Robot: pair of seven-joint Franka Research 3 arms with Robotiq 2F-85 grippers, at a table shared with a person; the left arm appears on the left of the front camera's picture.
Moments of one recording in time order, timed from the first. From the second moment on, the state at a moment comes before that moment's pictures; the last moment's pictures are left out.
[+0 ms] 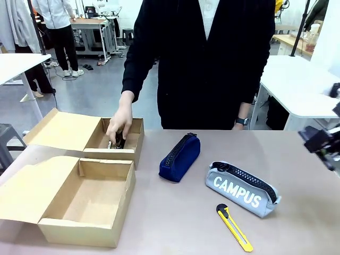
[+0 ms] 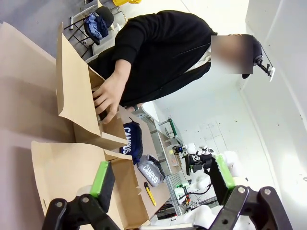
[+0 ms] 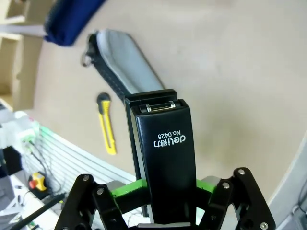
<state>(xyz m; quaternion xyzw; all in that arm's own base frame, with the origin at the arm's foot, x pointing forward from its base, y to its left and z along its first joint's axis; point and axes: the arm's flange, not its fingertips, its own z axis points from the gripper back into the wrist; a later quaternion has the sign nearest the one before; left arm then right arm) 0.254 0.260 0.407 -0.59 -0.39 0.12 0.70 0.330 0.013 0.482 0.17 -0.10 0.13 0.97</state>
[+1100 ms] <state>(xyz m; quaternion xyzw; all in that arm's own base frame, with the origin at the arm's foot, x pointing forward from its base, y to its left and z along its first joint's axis) 0.255 0.260 0.407 -0.59 -0.39 0.12 0.70 0.339 0.314 0.456 0.17 0.02 0.36 0.91</state>
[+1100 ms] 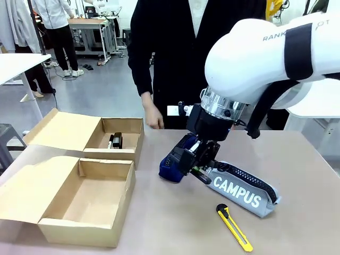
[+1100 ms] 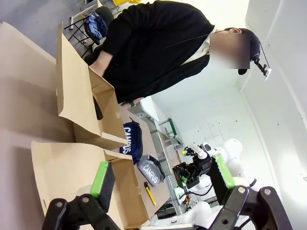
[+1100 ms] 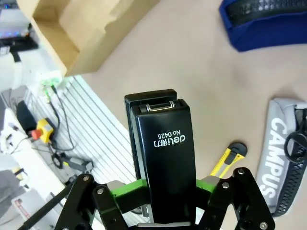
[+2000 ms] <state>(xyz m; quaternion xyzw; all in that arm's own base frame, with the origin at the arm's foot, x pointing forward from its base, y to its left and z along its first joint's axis) 0.254 0.260 0.407 -0.59 -0.39 0.12 0.70 0.301 0.545 0.422 0.06 0.09 0.34 0.93</state>
